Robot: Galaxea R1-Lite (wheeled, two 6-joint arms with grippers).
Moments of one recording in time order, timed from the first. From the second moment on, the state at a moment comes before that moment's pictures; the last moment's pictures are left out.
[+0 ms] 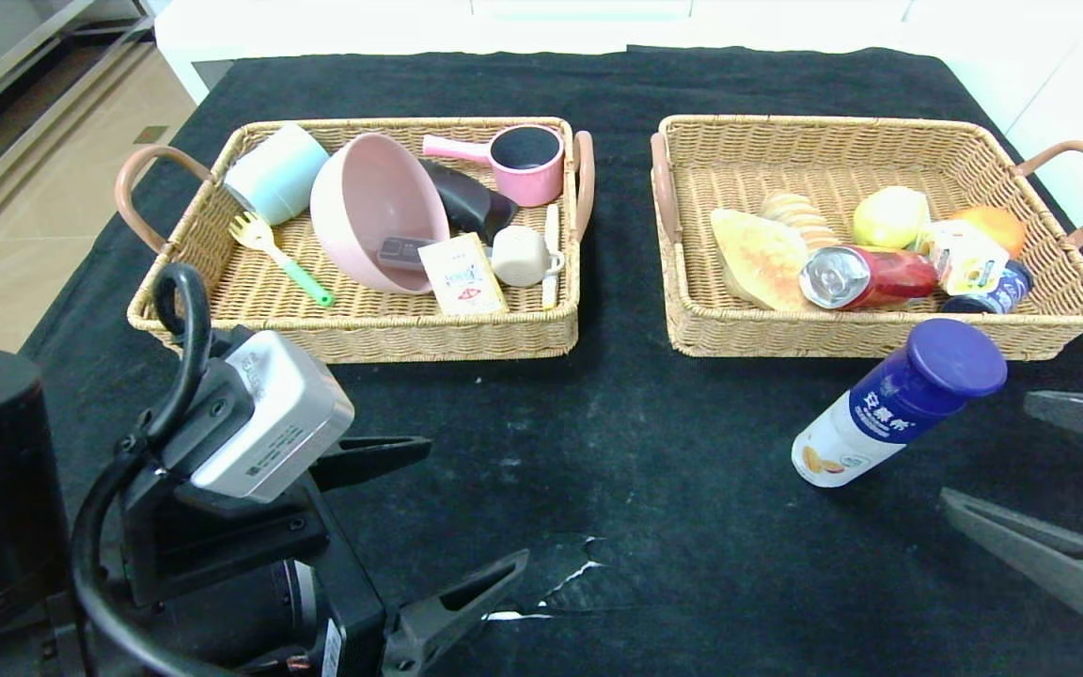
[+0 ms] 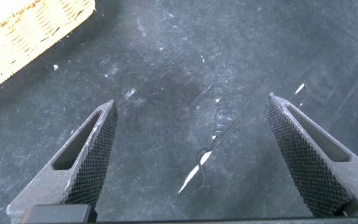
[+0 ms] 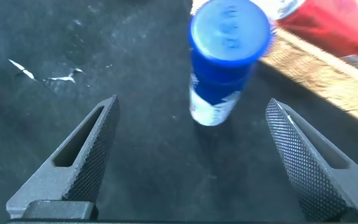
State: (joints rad) left arm -0.76 1.26 -0.65 -0.33 -0.01 0.15; right arm 0.55 1.02 -0.66 -0.15 0.01 -0.17
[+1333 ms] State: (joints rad) left arm -0.77 1.27 -0.64 -0.33 -0.02 0.16; right arm 0.61 1.30 -0.69 -0.39 -0.26 0.00
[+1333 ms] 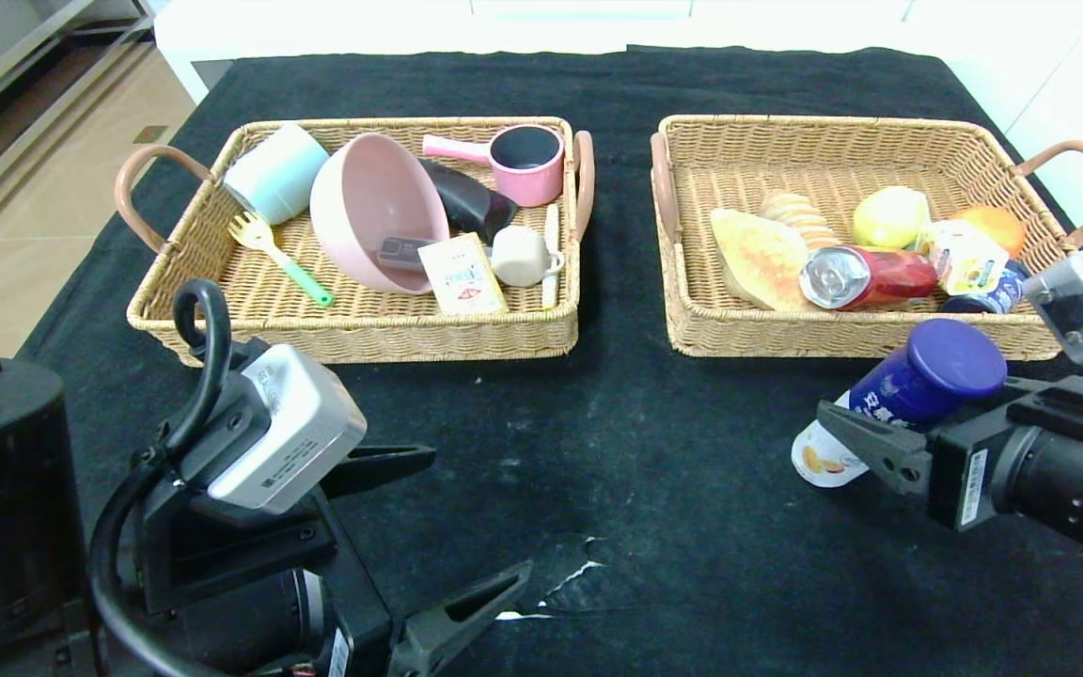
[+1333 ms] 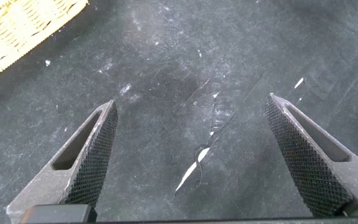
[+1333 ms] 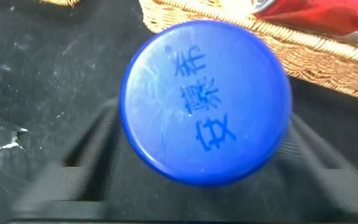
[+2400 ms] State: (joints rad) left arm -0.77 1.28 -0.63 -0.33 -0.02 0.16; right arm 0.61 1.31 -0.68 -0.39 -0.26 0.00
